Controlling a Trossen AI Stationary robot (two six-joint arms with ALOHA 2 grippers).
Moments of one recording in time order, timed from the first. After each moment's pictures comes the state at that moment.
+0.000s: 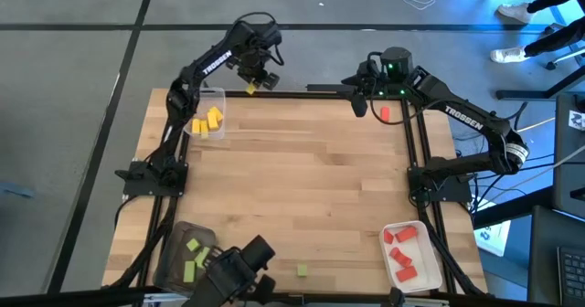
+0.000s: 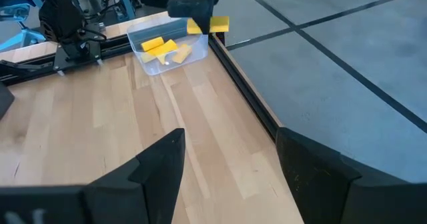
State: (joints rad) left arm 0.78 2.19 2.33 -1.57 -0.08 -0.30; right arm -0.73 1.26 1.14 -0.38 -0.36 -0.11
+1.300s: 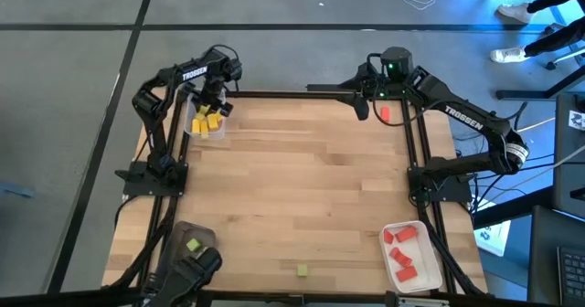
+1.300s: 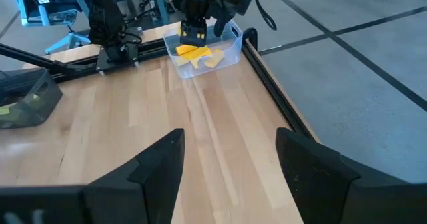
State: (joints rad) left arm 0.99 1.90 1.43 -1.51 -0.29 -0.39; right arm -0.72 1.26 1.14 -0.38 -0.49 -0.11
